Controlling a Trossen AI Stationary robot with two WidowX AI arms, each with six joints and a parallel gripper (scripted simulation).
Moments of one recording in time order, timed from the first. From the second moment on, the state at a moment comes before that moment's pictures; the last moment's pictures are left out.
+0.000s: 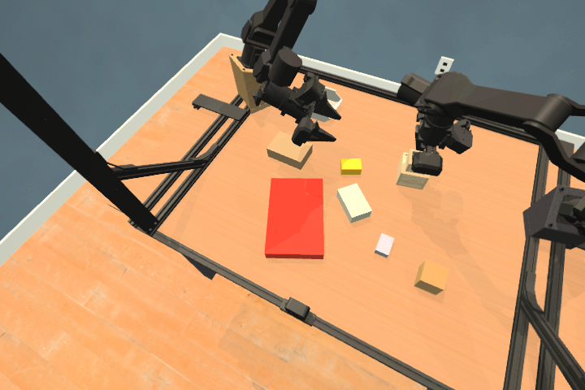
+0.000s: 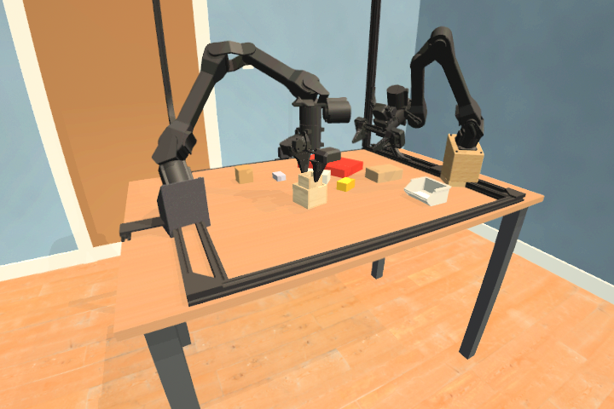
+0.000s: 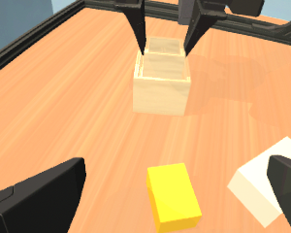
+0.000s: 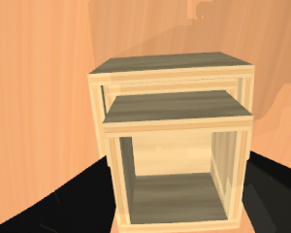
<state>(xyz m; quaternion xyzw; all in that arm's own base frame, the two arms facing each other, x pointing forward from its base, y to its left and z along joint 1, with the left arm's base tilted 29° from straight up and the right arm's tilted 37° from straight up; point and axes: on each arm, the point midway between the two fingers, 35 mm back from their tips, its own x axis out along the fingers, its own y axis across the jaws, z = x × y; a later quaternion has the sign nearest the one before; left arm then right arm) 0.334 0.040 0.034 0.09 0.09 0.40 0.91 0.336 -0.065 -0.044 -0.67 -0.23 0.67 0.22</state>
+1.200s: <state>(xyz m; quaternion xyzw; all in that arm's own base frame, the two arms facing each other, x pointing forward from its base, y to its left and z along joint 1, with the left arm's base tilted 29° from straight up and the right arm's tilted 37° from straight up) 0.334 0.039 0.034 0.09 0.09 0.40 0.91 0.336 -0.060 -0.050 -0.67 -0.23 0.67 0.22</state>
